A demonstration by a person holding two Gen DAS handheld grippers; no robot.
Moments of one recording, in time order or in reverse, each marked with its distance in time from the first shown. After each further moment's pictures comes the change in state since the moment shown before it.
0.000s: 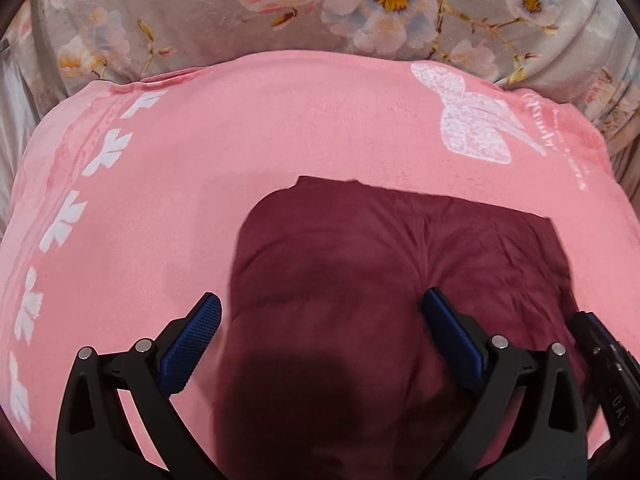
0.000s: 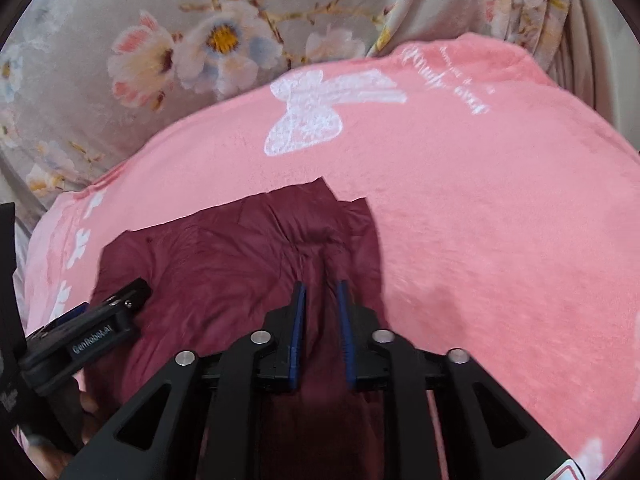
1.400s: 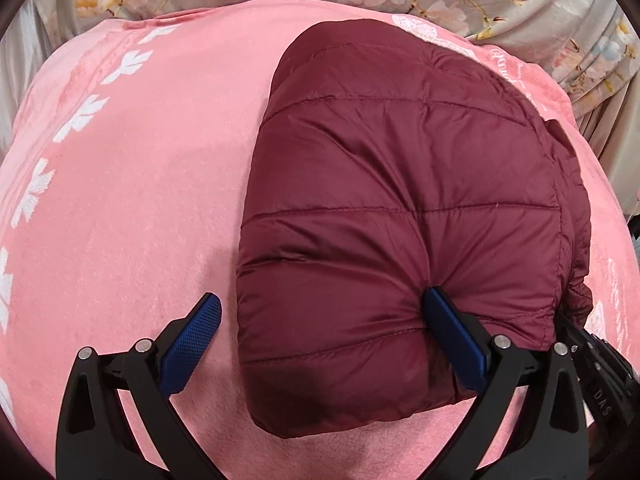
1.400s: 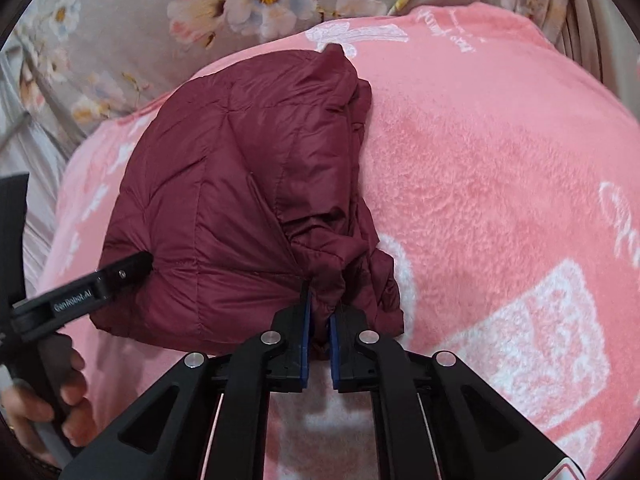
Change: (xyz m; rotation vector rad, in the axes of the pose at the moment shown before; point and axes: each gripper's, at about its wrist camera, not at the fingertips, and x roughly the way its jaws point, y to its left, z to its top) left arm -0.052 0.020 -0.118 -0.040 0.153 -0.104; right arm -0.053 -0.006 -0.103 -0.103 0.149 0.062
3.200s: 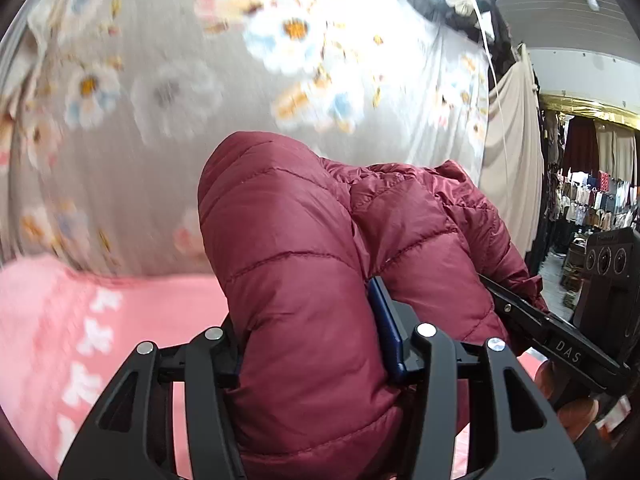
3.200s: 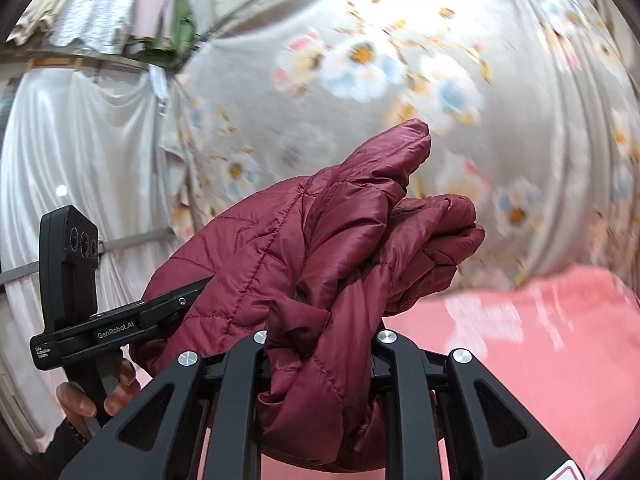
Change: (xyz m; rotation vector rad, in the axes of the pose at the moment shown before) left arm -0.275 0.068 0.106 0.264 -0.777 -0.441; right arm -0.217 0.154 0.115 -0.264 -0.780 0.375
